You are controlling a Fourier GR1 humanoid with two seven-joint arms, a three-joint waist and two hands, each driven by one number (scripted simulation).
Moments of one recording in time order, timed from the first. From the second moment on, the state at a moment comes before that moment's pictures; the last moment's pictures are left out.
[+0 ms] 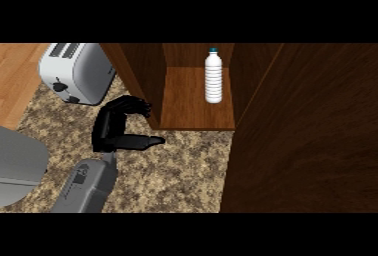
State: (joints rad) left arm -0.33 0.06 -0.05 -1.19 0.22 0.07 -0.35; right arm 0.56 -0.09 0.36 -2.13 -0.21 0.15 -0.19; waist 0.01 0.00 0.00
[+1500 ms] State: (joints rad) left arm 0.35 0.16 -0.14 -2.16 0.45 -0.07 -0.17; right arm 0.54 -0.27 0.60 -2.26 0.04 0.21 -0.02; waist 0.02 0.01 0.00
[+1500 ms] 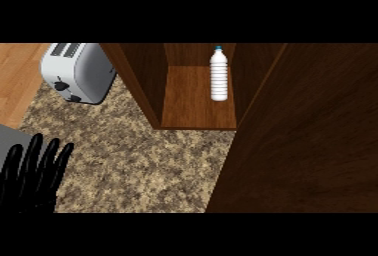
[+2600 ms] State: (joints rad) left arm 0.61 0.34 0.26 -2.20 0.88 -0.38 -0.19; right arm 0.14 -0.04 0.78 -2.14 0.06 -0.01 0.37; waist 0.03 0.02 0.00
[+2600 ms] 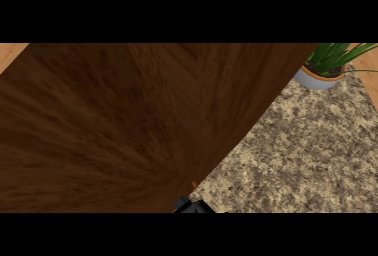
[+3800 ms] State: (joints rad) left arm 0.67 0.35 0.54 -2.14 1.14 -0.56 -0.07; right arm -0.66 -0.01 0.22 -1.53 -0.47 0.06 0.36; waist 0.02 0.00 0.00
